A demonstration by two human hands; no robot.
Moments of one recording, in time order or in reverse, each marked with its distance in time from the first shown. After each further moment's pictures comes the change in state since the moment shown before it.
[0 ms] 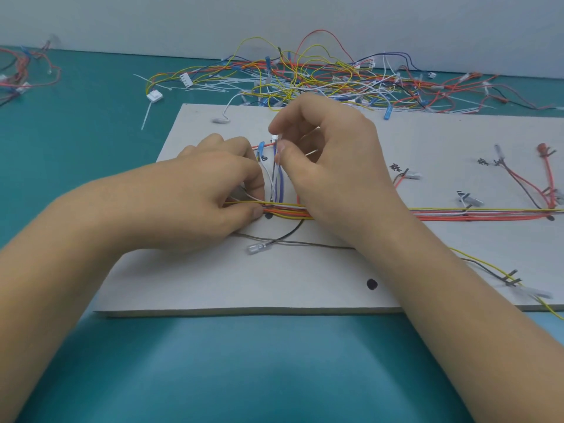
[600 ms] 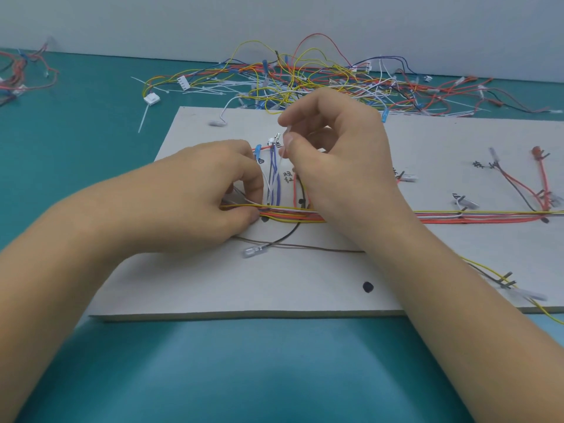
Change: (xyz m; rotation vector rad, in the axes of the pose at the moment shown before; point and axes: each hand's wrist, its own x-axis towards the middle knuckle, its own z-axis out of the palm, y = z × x) left_hand -0.002 0.007 -0.002 -0.119 0.077 -0.007; right_hand 0.003 0.000 -0.005 0.135 0.101 0.100
